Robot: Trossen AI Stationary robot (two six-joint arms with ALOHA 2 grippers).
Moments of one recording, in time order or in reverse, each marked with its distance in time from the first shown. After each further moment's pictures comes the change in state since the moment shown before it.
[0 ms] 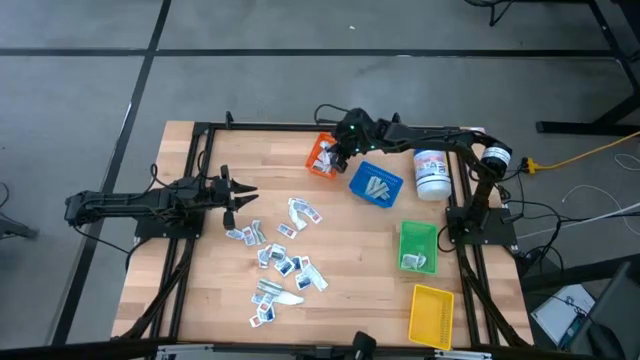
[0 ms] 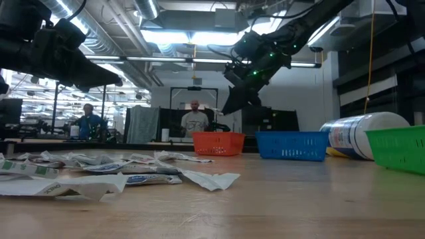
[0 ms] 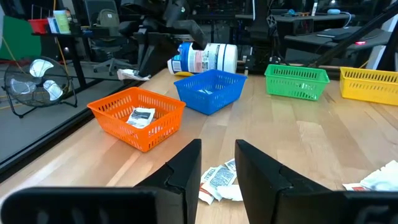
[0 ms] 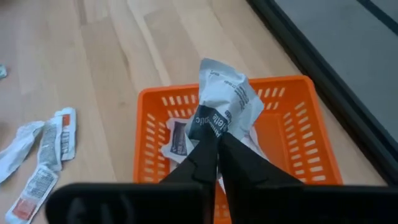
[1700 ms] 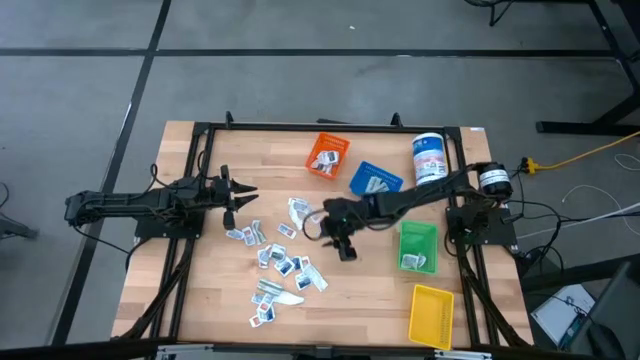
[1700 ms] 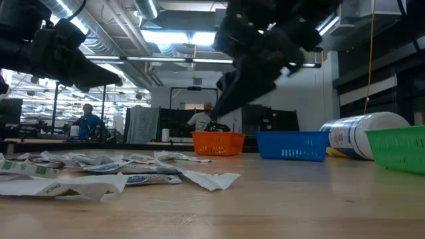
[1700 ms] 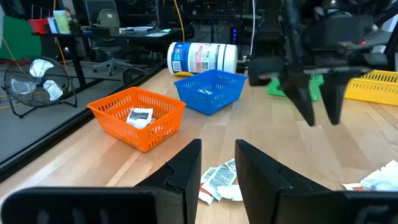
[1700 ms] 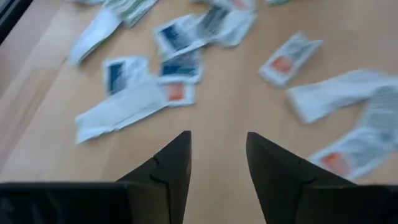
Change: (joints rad) left arm 0.000 0.000 0.000 0.000 0.000 0.000; right arm 0.590 0.003 -0.152 0.105 -0.069 -0.107
